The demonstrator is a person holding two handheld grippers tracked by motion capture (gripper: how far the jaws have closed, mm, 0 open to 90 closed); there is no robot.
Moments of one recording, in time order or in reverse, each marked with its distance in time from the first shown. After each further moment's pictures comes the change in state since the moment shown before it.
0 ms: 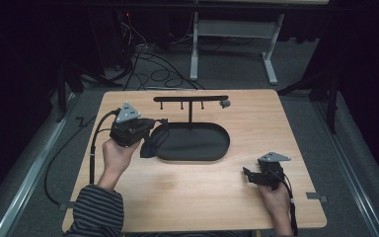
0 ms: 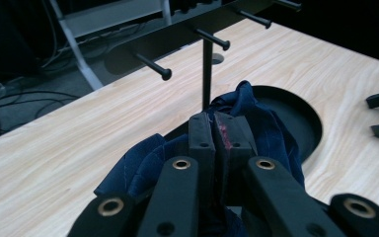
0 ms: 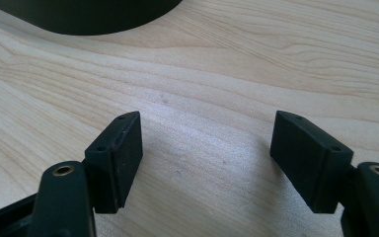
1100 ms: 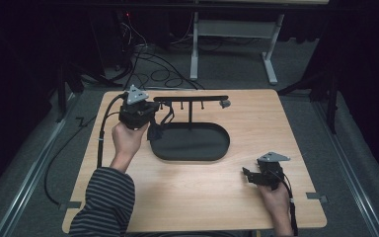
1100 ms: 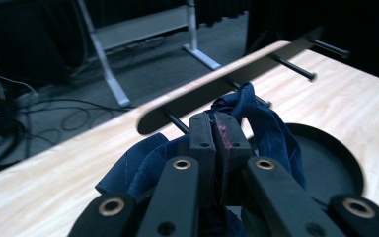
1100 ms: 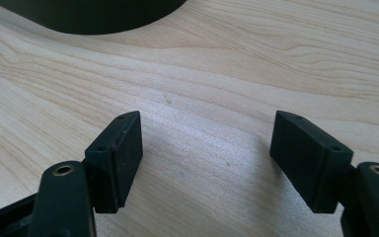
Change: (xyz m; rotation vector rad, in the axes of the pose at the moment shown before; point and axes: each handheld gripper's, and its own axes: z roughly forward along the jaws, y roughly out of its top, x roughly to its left) left arm 0.010 0.037 0.028 -0.037 0.100 -0.024; right arm 0.001 0.000 0.001 0.001 0.008 -0.011
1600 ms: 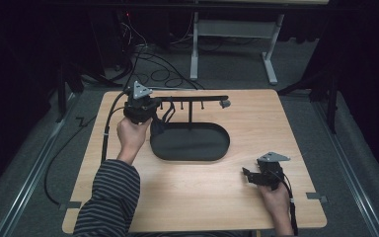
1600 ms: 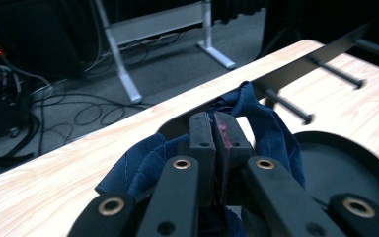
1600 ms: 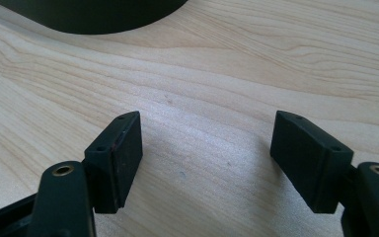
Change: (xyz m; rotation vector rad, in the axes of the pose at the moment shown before) left arm 0.009 0.001 0.026 0.017 0.065 -0.021; right arm 0.000 0.000 0.000 0.000 0.004 0.000
